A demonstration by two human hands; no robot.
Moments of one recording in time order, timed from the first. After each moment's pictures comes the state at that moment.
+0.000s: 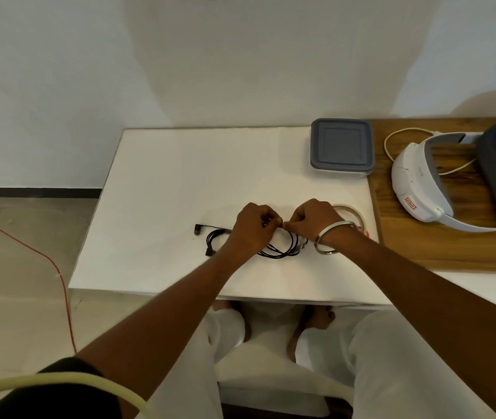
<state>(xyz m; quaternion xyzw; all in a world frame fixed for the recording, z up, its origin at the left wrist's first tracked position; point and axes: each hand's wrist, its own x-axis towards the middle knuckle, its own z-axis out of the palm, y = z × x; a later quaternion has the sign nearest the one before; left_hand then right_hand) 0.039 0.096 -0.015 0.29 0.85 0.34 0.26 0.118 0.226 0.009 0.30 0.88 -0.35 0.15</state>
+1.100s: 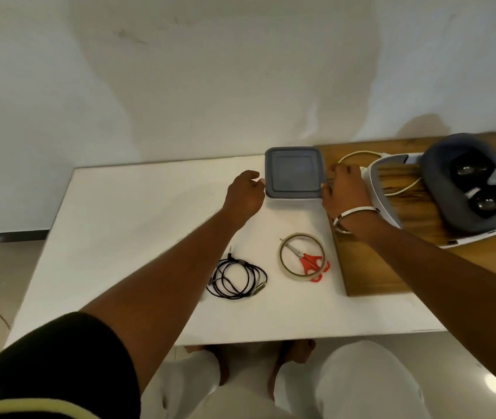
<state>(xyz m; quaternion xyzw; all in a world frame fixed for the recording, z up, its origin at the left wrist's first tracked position) -0.001 0.227 0.012 0.18 0.82 0.45 0.32 0.138 0.358 0.021 0.41 0.90 -0.14 -0.07</state>
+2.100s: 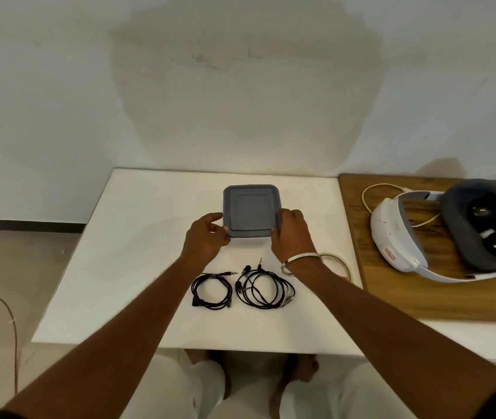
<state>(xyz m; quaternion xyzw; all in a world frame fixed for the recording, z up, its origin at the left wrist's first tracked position) -0.041 0.081 0.003 0.11 0.81 0.50 0.28 0.071 0.224 0.012 0.34 0.90 -0.28 -0.07</state>
